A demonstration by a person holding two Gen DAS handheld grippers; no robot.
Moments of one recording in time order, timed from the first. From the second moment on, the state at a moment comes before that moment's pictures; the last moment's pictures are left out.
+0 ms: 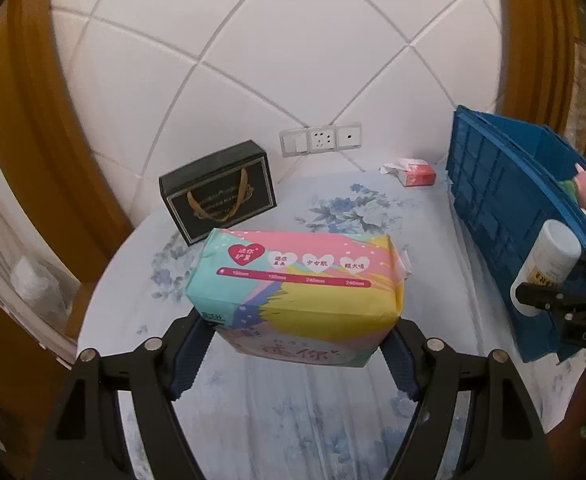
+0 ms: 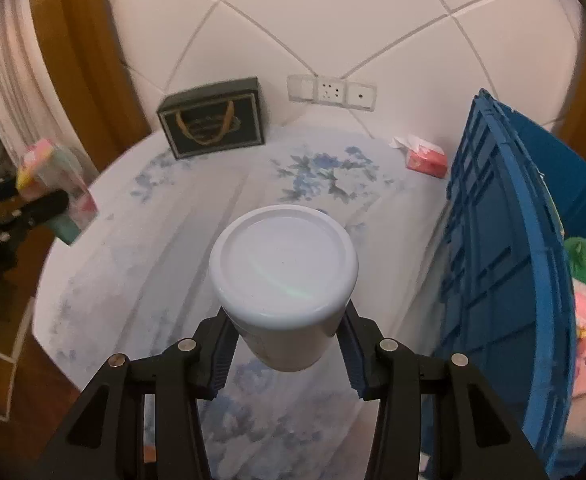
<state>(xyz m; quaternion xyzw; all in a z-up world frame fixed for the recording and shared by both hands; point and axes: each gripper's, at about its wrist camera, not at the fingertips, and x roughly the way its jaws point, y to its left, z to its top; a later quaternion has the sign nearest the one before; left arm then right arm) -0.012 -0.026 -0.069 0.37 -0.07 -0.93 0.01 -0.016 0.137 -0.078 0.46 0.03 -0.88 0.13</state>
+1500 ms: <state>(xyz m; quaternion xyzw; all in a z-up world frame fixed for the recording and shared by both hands) -0.059 0.250 0.006 0.30 -0.13 -0.94 -0.09 0.027 0.358 0.014 0.34 0.00 -0.94 0.08</state>
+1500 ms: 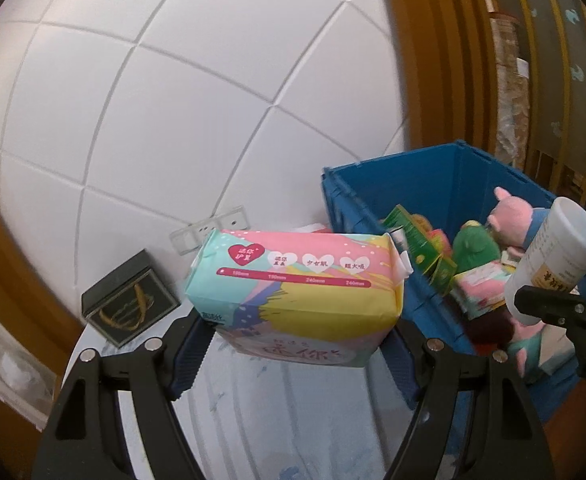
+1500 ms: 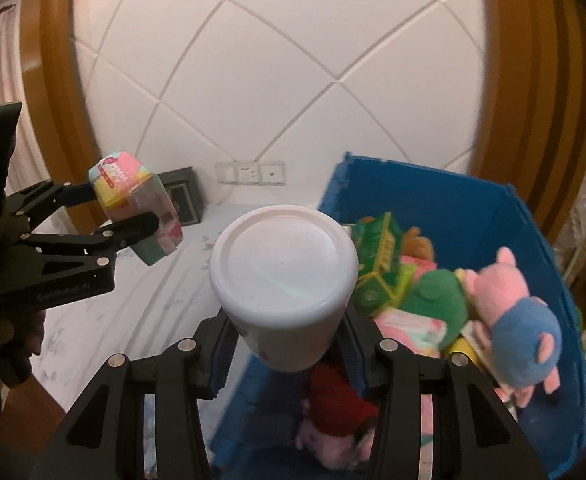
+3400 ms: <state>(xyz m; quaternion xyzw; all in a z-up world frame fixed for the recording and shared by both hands) -0.051 0.270 0.021 0.33 -0.10 -0.93 -0.10 0.034 0.424 0.004 0.36 -0.01 -0.93 0.00</state>
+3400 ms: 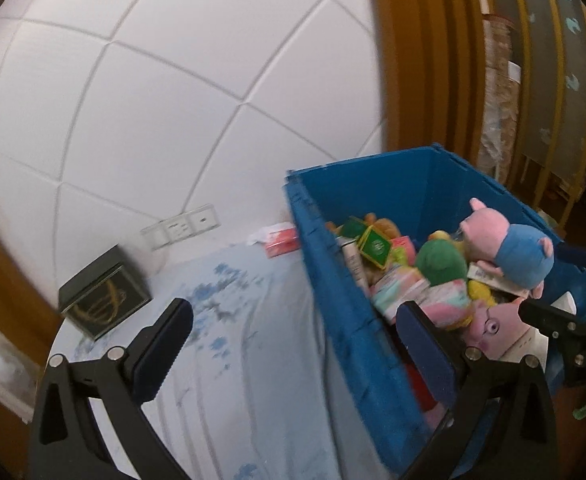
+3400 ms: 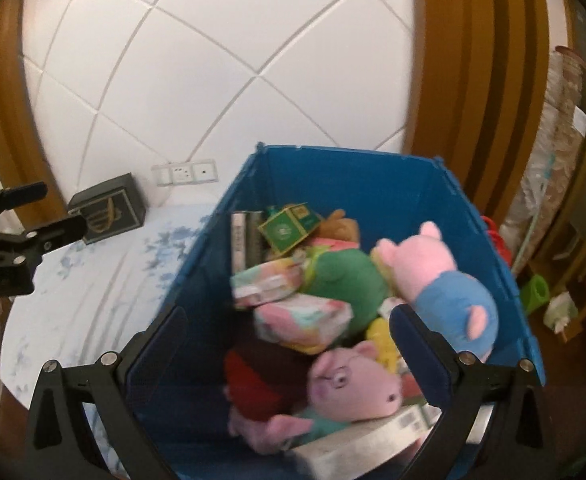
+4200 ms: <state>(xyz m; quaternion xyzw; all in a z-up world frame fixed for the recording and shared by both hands) 0.043 0.093 0.026 0.34 -0.07 -0.94 -0.03 0.085 0.255 0.029 0.39 0.00 -0.92 -0.03</state>
